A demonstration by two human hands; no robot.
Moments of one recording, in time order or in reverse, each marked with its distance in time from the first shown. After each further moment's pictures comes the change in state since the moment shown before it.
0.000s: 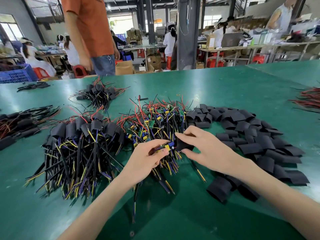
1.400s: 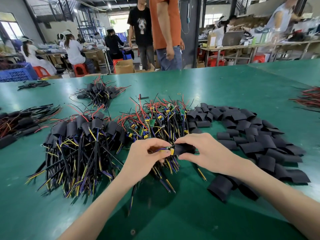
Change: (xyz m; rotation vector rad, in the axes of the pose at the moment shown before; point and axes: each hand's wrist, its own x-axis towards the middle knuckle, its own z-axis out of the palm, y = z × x) left_hand -0.003 0.013 -0.001 0.085 0.117 0.016; right_hand 0.003 -0.006 0.000 0.230 0.005 0.002
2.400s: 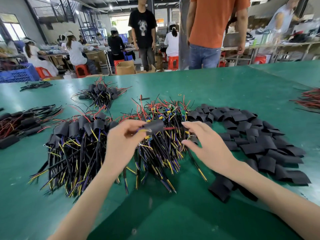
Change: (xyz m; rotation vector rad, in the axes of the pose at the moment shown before) left_hand 0.009 0.013 -0.036 0.132 0.398 0.126; right_hand -0.001 0.007 0.012 -0.116 0.248 0.172
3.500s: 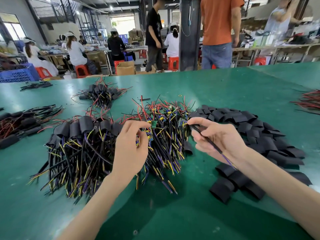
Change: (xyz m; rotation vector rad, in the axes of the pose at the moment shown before) left_hand -0.012 -0.002 0.011 0.285 0.057 0.348; right_hand 0.015 0.001 -0.028 1.658 -0.355 0.431
